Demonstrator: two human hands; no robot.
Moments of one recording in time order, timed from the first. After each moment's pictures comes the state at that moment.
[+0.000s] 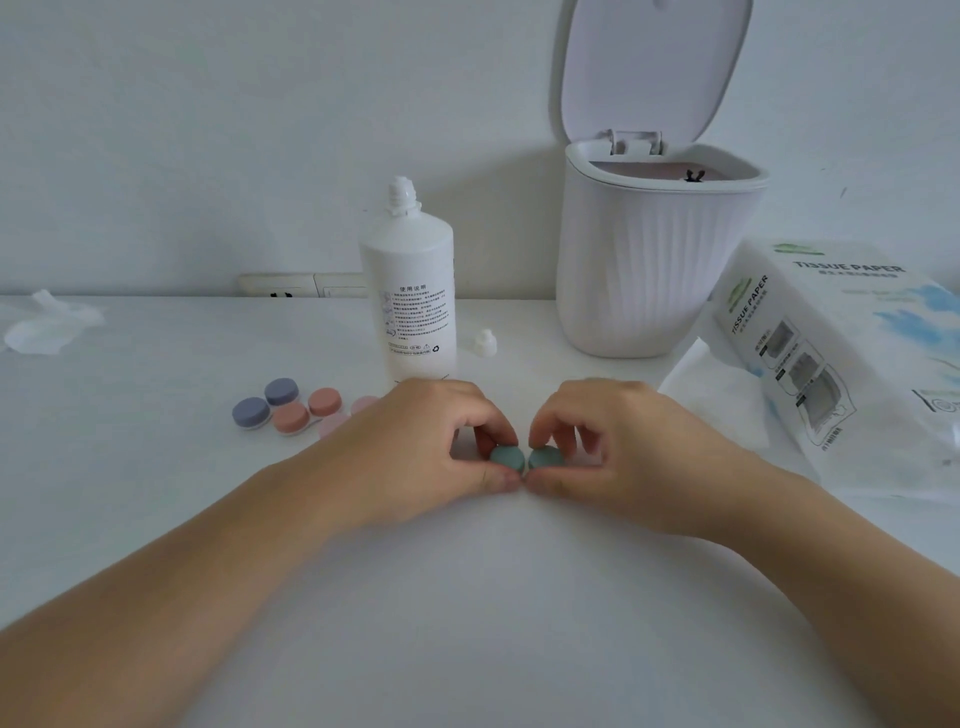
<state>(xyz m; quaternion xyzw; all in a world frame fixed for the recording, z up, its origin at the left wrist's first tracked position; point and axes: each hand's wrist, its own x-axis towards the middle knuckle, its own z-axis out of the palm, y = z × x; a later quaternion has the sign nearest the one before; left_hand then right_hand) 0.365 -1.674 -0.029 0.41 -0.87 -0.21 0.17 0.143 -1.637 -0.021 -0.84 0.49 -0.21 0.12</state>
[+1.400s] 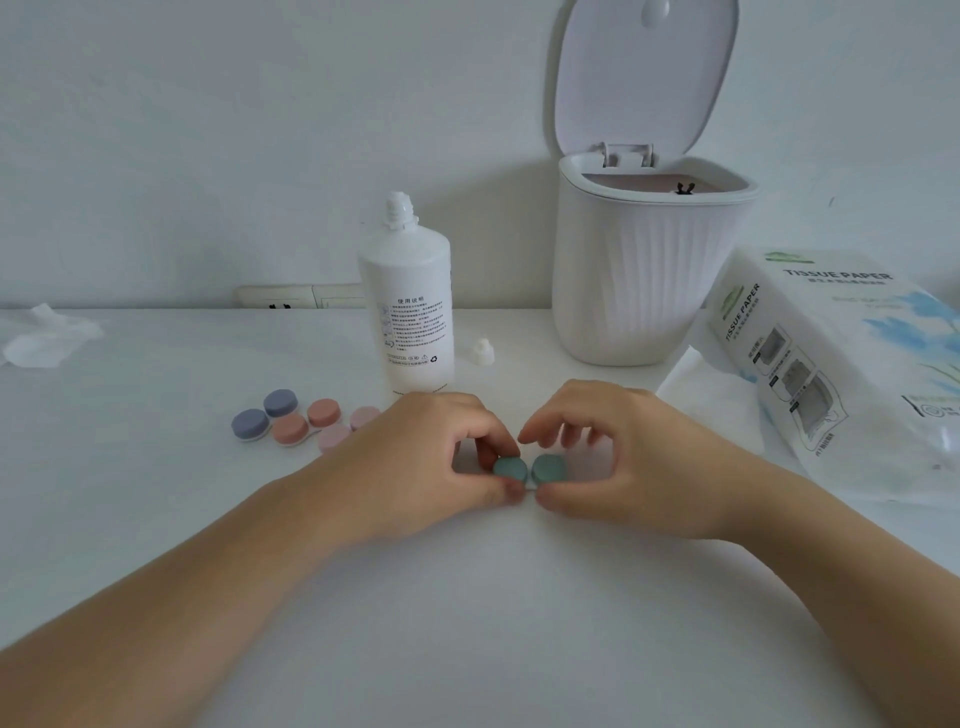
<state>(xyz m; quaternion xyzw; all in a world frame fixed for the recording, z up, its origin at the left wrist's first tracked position) 0.361 -1.667 -0.025 0.40 -0.87 -0.22 0.20 0.138 -1.635 -0.018 -0.82 0.49 -0.22 0.20</state>
